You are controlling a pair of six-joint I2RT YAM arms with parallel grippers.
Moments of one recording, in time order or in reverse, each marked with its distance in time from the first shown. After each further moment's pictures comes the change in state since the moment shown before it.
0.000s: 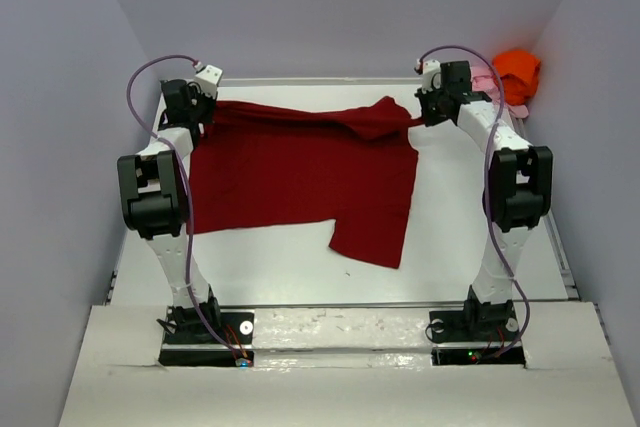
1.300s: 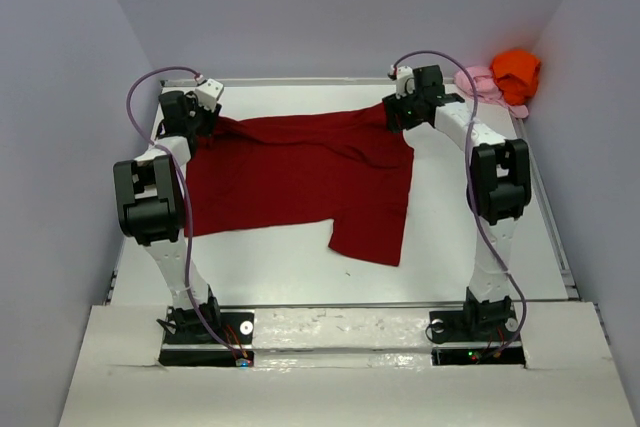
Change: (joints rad) left arm 0.023 -0.055 -0.115 -0.008 0.013 0.108; right arm 0.092 0.084 0.032 0.028 -0.120 0.071
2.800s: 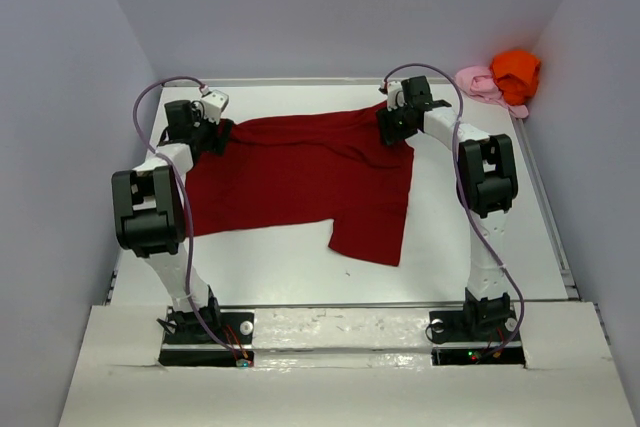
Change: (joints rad) left arm -0.032 -0.114 -0.108 -0.155 -0.044 -0.035; right arm 0.039 0.145 0.032 -0.030 -0.013 0.029
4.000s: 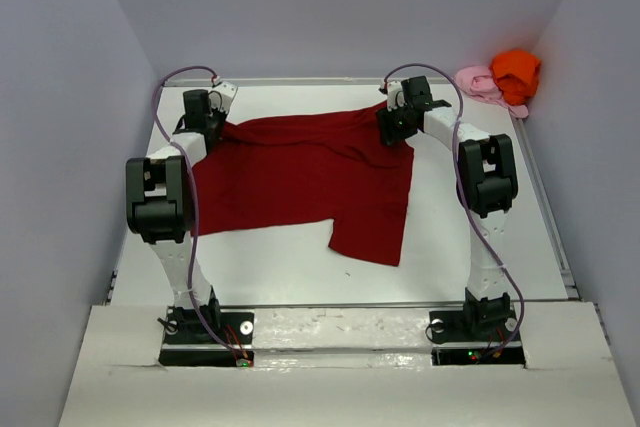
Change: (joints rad) left arm -0.087 0.113 0.134 0.005 -0.265 -0.002; right arm 0.000 0.000 0.000 -0.002 -0.001 0.000
